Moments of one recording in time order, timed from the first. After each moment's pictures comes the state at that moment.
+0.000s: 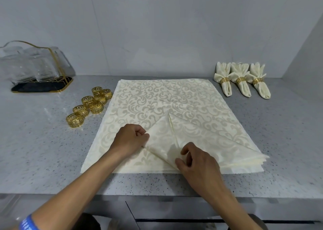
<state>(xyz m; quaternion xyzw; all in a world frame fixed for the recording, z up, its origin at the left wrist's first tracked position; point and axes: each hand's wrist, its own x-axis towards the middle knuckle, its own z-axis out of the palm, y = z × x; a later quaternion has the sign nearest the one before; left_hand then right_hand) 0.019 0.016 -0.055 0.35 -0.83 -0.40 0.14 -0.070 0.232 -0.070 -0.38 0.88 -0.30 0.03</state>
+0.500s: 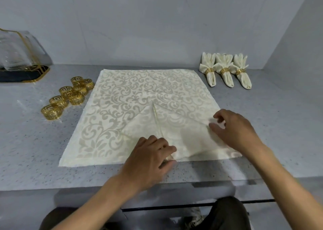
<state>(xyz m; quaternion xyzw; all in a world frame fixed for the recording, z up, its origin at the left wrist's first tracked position) 0.022 0.120 -0.083 0.01 -0.97 -0.10 0.22 -0.184 0.298 -0.019 -0.30 0.94 -0.17 0.01</state>
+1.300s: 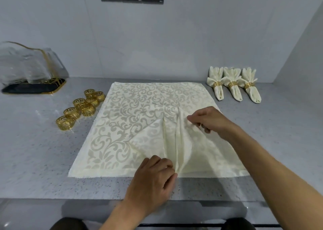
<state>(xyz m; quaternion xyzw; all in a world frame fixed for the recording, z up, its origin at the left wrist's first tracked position) 0.028 0.133 -0.096 0.05 -0.95 -0.07 0.30 -0.220 0.213 -0.006 -0.32 0.80 -0.42 0.27</state>
